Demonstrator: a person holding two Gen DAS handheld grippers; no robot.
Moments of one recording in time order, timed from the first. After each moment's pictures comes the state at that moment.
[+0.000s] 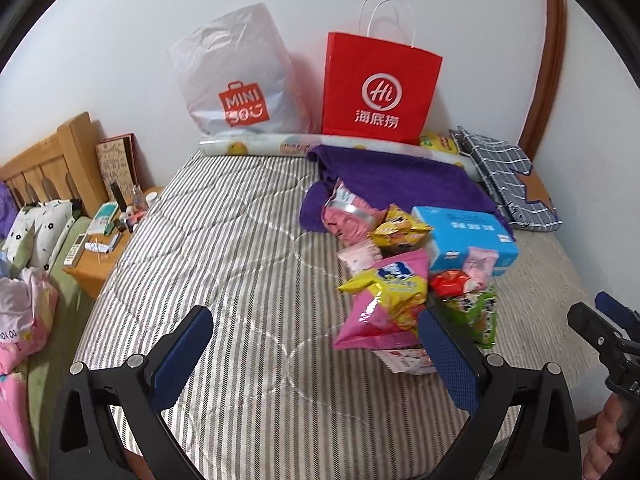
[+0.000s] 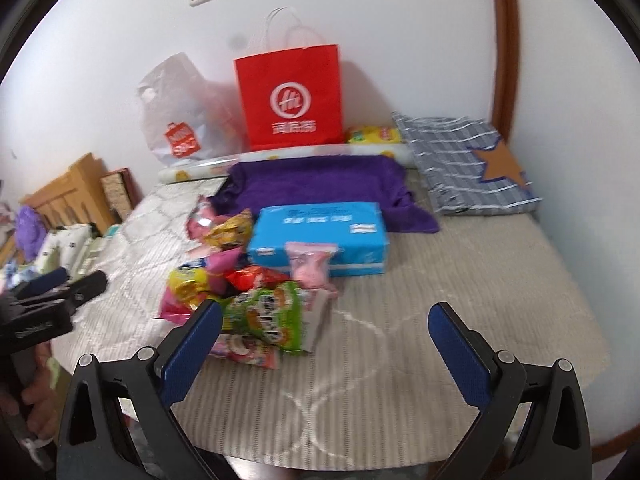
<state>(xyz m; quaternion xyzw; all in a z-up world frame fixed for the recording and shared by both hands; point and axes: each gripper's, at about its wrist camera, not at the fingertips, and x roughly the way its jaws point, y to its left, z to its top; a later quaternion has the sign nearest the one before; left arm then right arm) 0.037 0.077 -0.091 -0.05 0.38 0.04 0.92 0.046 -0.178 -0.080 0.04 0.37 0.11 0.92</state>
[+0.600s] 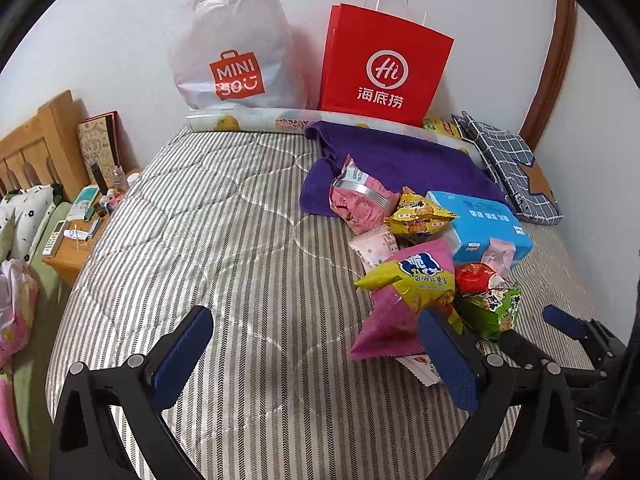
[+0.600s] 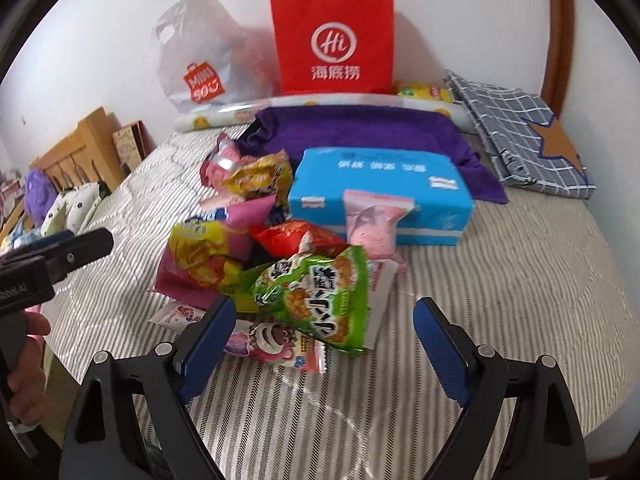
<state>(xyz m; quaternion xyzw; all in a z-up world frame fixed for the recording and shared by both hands) 0.062 0.098 -0.119 -0.07 0.41 0.01 0.91 0.080 -0.120 -0.140 -0.01 0.43 0.13 0.89</state>
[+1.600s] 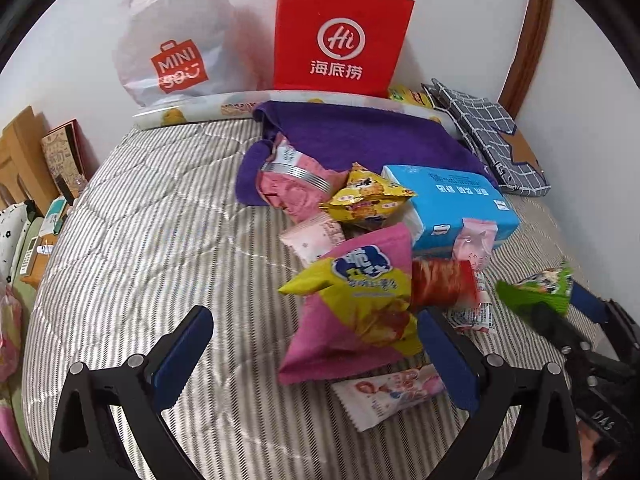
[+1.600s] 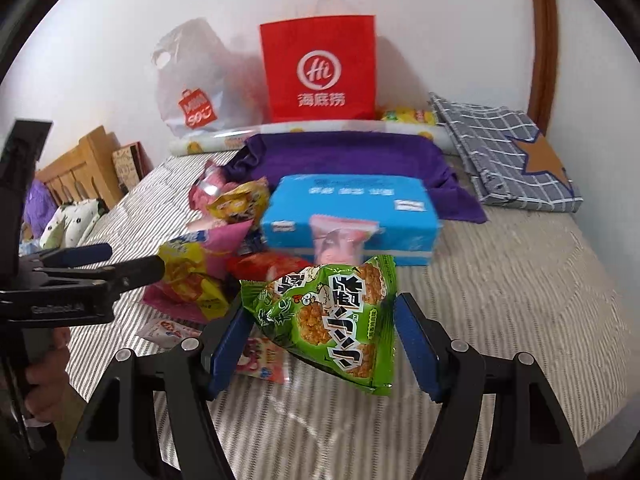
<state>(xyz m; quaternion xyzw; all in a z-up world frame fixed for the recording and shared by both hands) 0.098 0.051 -0.134 -0.04 0.44 -0.03 0.90 0.072 -0.161 -0.123 0.00 0.38 0.12 0.92</state>
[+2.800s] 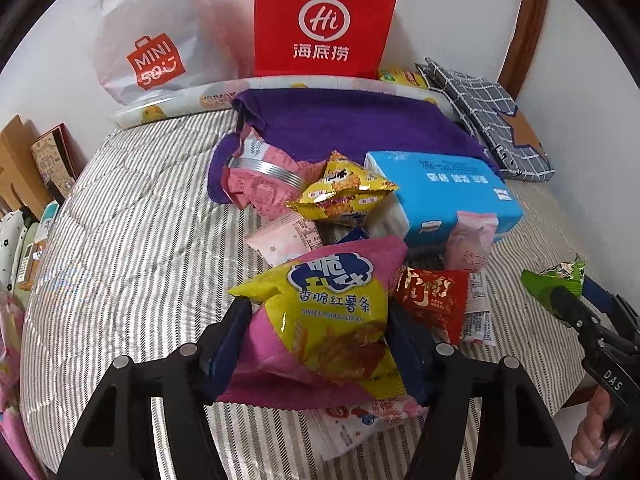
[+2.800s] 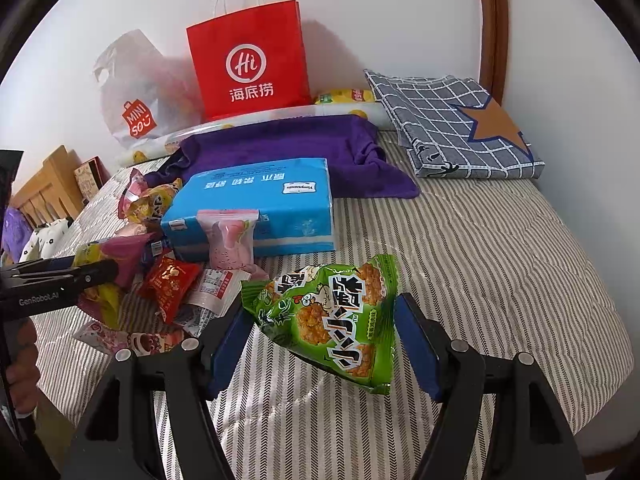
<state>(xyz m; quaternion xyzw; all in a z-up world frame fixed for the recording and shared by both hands) 0.115 0.032 -0.140 -0.02 0.46 -0.03 0.89 0.092 -0.222 -0.144 0.03 0.40 0.07 0.91</state>
